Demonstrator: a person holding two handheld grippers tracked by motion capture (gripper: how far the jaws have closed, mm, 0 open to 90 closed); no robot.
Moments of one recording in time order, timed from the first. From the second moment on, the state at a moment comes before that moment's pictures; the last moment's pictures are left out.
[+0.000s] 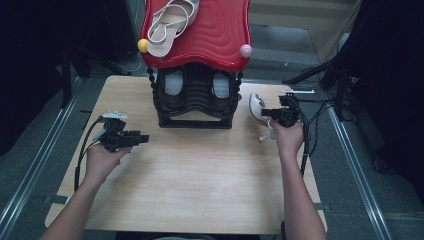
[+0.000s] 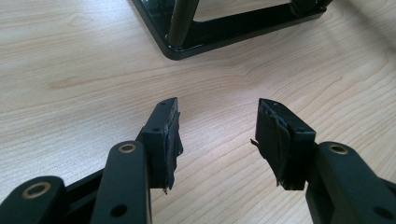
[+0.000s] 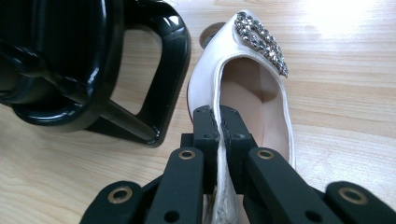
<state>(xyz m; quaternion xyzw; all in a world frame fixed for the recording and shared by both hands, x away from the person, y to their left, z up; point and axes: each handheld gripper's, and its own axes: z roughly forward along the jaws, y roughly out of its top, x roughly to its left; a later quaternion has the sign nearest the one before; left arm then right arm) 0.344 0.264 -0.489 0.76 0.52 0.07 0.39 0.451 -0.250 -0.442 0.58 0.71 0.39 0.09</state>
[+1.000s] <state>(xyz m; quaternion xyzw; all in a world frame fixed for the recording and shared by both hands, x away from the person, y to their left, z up) 0.345 0.257 -0.489 0.76 0.51 0.07 0.39 0.461 -0.249 -0.348 0.57 0.69 0.44 0.08</state>
